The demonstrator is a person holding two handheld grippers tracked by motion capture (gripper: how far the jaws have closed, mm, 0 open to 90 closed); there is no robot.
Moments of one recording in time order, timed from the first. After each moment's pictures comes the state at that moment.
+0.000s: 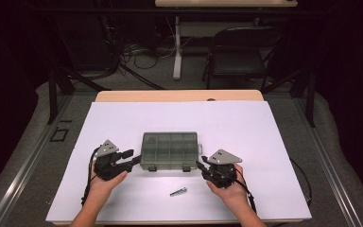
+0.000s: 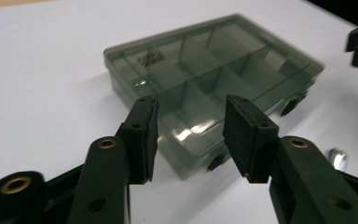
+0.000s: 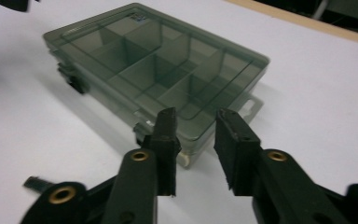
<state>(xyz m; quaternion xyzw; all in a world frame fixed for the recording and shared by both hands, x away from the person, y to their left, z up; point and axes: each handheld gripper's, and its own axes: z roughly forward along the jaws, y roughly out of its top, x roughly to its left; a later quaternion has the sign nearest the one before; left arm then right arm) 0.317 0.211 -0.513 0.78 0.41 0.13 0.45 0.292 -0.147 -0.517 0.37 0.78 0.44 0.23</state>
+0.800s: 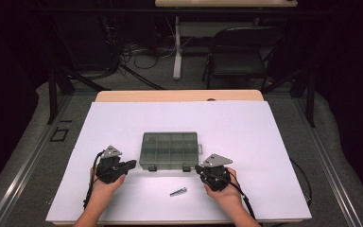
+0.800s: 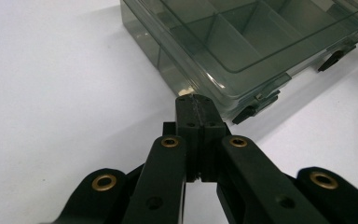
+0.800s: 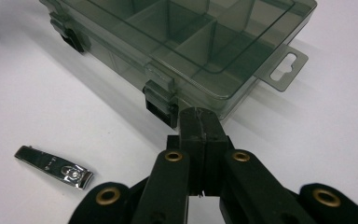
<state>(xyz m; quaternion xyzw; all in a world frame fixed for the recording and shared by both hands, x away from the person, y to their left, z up) 0.322 0.213 -0.536 0.80 0.45 0.10 0.39 0.296 -0.136 -0.545 0.38 0.81 0.40 0.19</state>
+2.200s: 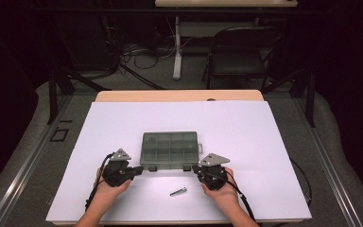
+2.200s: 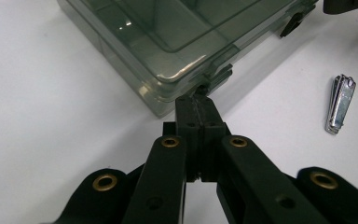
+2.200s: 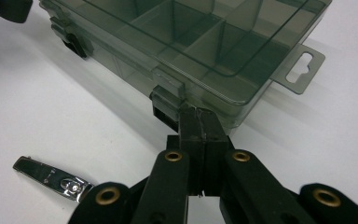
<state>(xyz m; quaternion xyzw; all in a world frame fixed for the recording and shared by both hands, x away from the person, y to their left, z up) 0.315 0.194 -0.534 0.84 0.40 0.06 0.37 0.301 -0.129 -0.550 0.39 0.81 0.41 0.18</state>
